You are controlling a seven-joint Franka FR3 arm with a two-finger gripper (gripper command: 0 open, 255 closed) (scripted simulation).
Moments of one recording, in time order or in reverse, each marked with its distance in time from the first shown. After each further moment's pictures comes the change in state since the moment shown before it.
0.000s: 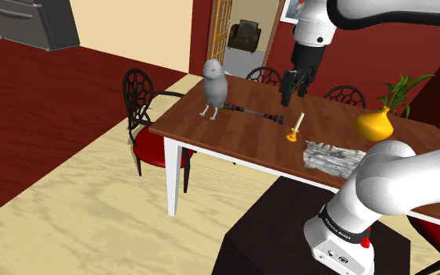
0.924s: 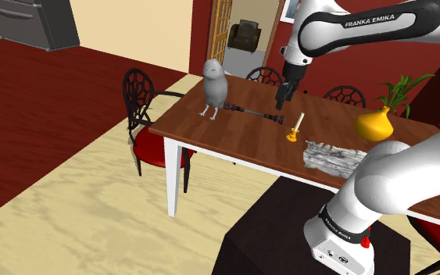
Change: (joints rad) arm -0.039 0.252 -0.264 -0.026 -0.143 0.320 -0.358
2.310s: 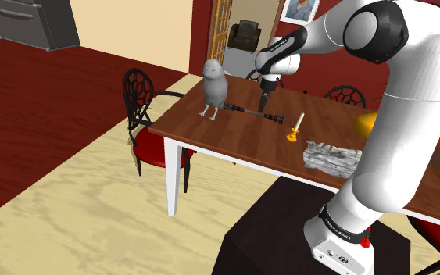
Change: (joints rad) arm -0.051 0.833 -0.217 0.484 0.315 0.341 -0.728
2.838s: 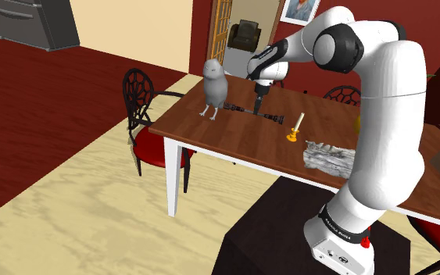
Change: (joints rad) arm -0.090 0.232 0.054 0.218 0.102 -0.003 -0.145
